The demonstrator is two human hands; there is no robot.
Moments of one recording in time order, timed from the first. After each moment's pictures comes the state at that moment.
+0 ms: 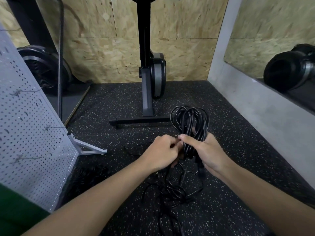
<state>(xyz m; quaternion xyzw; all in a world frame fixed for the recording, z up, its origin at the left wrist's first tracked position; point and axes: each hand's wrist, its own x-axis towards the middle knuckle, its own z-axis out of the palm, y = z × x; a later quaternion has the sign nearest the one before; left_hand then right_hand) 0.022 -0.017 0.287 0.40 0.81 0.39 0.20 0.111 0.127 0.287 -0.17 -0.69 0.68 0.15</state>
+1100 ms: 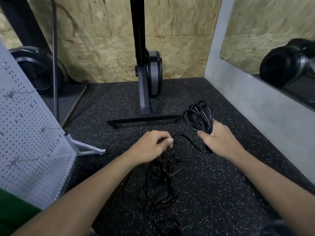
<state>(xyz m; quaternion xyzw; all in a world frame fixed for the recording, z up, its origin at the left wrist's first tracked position) -0.005 -0.033 0.284 0.46 0.79 0.36 0.17 0.122 0.179 0.297 -0.26 -0.90 0.33 0.11</state>
